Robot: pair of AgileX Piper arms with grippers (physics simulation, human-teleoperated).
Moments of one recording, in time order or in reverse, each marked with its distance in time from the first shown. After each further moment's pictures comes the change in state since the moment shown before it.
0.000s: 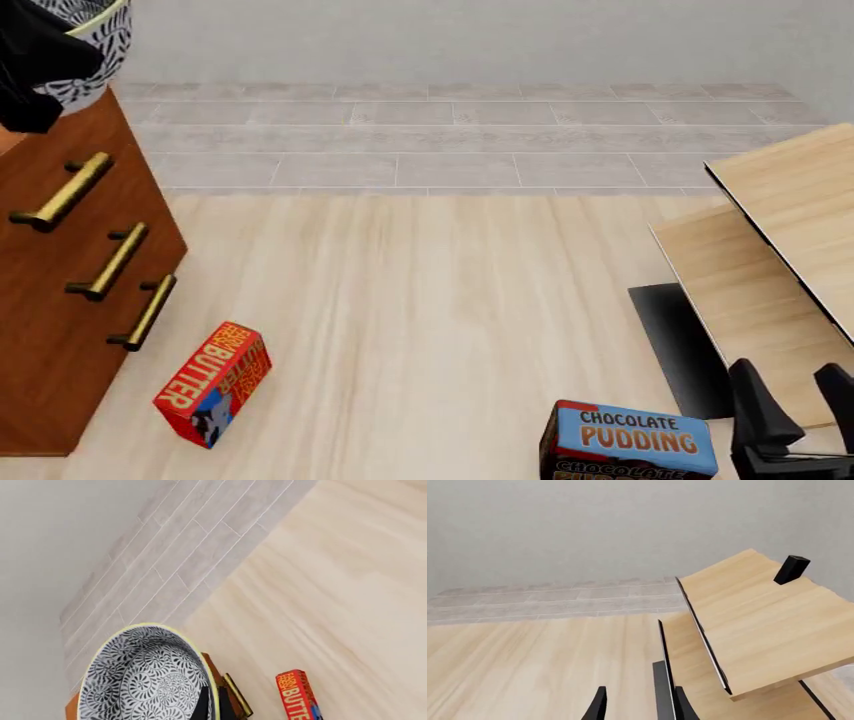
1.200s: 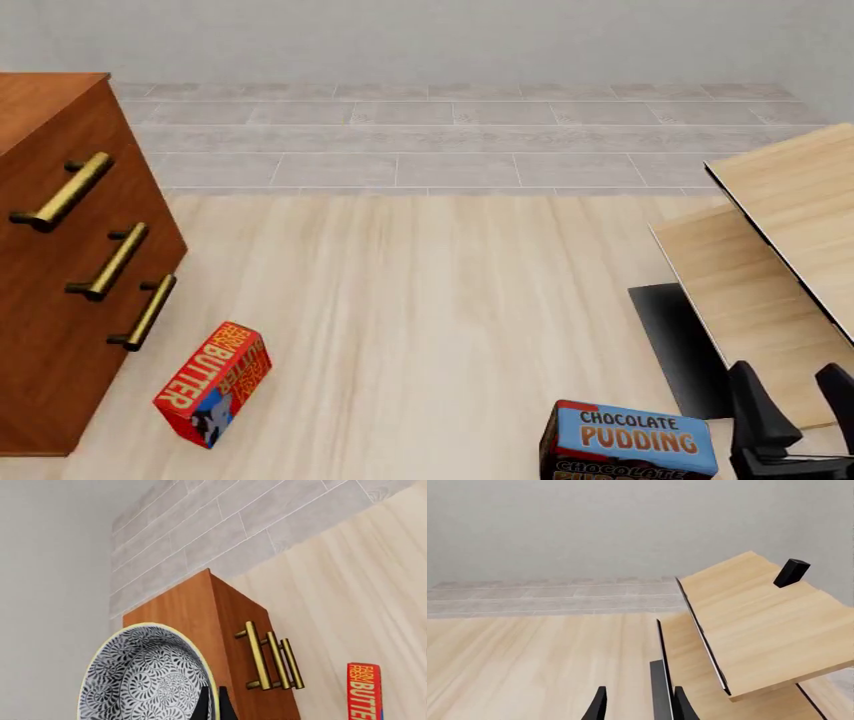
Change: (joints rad) left arm 0.423 0.102 -0.111 0.000 0.021; right arm 0.001 -0.010 -0.002 0.017 -0.032
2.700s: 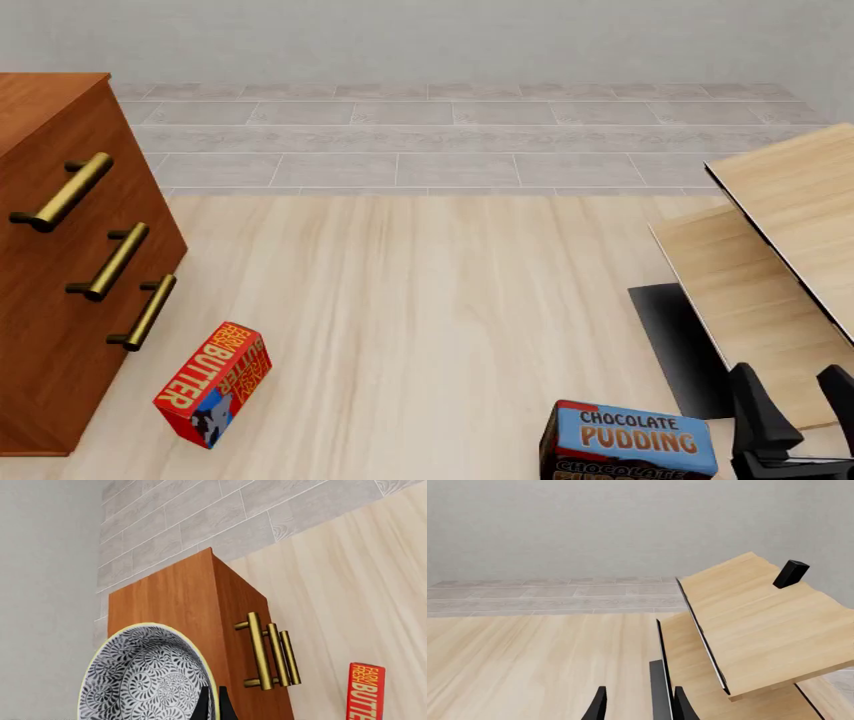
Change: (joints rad) left arm 0.064 0.008 0.134 -0.078 -0.050; right arm 0.001 -0.021 -0.004 0.023 -0.008
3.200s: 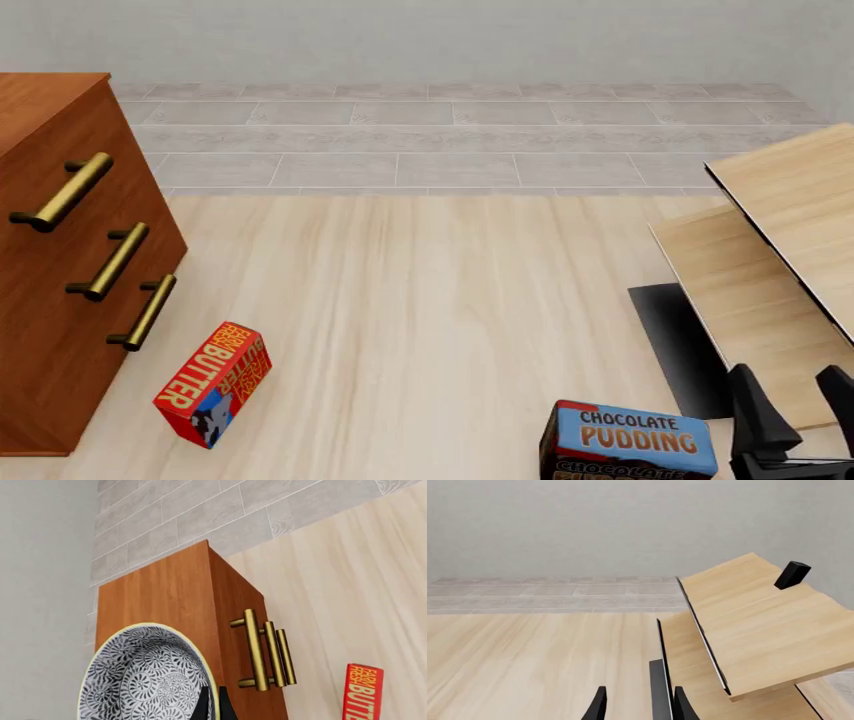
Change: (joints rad) left arm 0.008 -0.027 0.111 -0.070 -0.026; right arm 0.005 -0.003 0.001 0.004 -0.011
